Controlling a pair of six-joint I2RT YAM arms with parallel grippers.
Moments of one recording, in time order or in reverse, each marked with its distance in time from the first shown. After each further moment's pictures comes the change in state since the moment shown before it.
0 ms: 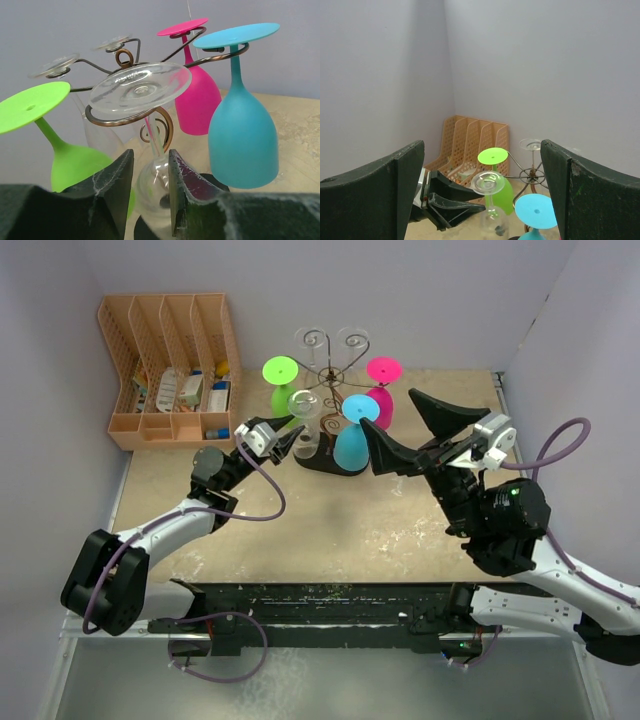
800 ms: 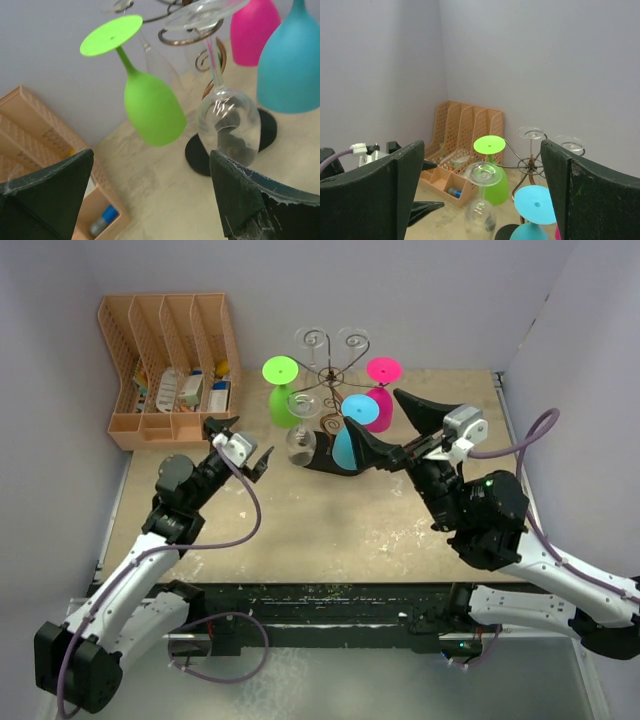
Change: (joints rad) left arm 0.092 -0.402 -0.048 -0.526 -0.134 0.174; right arm 0.000 0.062 0.011 -0.013 0.015 -0.010
